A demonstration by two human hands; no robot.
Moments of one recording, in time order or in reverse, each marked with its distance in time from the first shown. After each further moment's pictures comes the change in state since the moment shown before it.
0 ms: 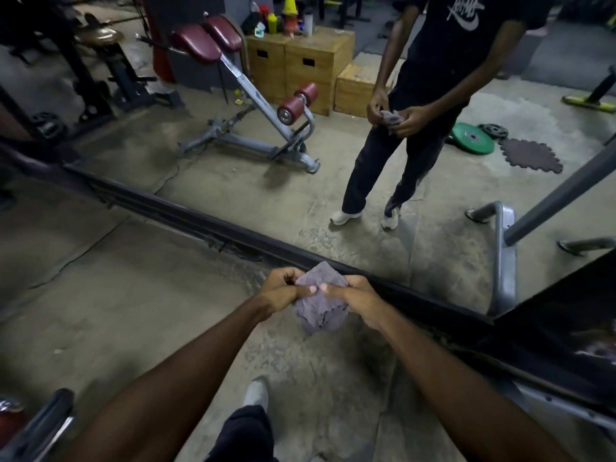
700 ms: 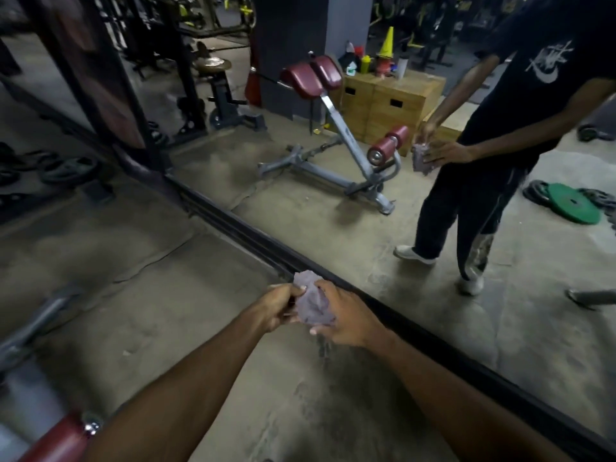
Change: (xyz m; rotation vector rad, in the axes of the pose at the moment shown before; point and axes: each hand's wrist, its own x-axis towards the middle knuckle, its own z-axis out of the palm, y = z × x) left_hand 0.032 -0.005 -0.304 -0.447 0.266 -0.434; right_hand 0.147 -0.111 0.271 -1.102 -0.256 -0.616
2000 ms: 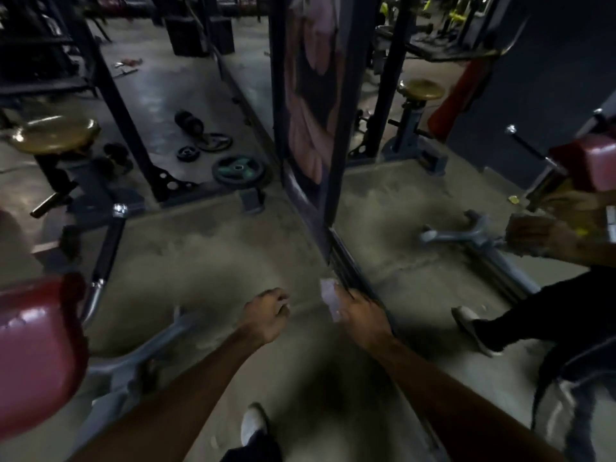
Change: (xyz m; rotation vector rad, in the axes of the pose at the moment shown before) left_hand 0.293 0.310 -0.681 0.699 0.696 0.250; right_hand 0.828 -0.283 0.151 -0.278 -0.133 -0.320
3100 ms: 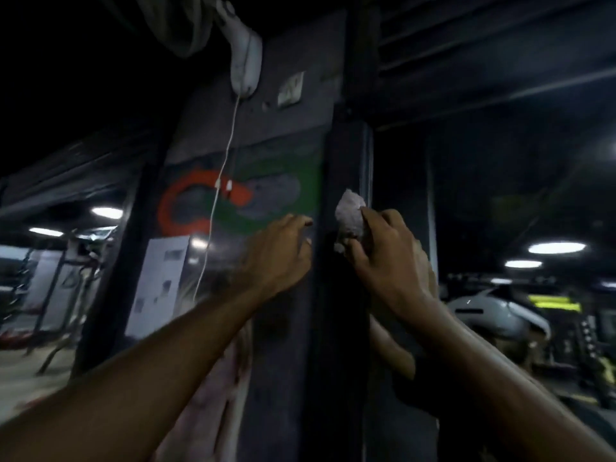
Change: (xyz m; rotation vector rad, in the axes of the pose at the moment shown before) left_hand 0.569 0.543 -0.629 -0.181 0.920 1.367; right_hand 0.547 -0.076 -0.715 -0.540 1.496 0.143
